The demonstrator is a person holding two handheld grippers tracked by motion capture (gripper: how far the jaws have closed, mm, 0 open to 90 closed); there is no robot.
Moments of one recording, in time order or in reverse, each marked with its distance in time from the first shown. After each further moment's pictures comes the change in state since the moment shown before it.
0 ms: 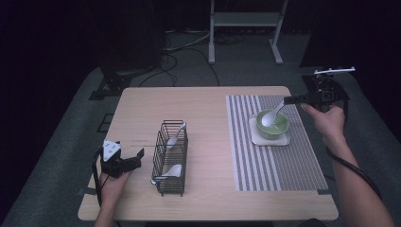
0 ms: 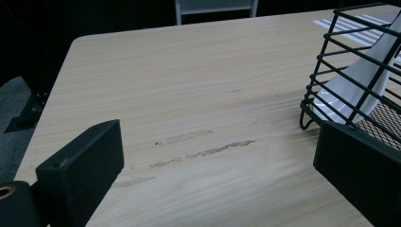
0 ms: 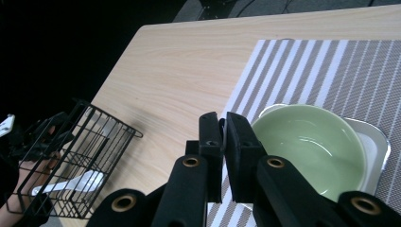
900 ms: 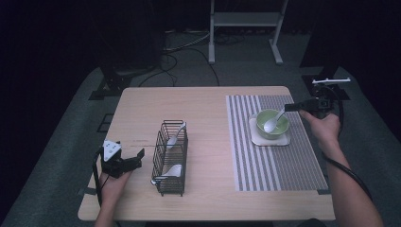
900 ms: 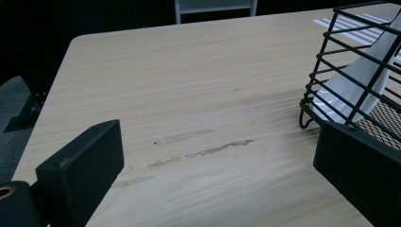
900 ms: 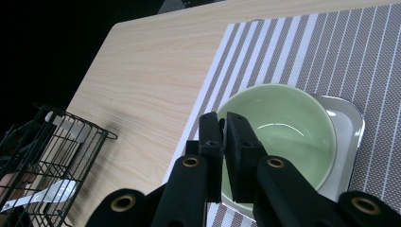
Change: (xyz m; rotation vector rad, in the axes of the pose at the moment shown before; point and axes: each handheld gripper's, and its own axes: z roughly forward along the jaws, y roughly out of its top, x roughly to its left) left arm 0.000 0.000 0.001 0.004 -0.002 0.003; right arm -0.035 -0.018 0.020 0.008 -0.045 0.077
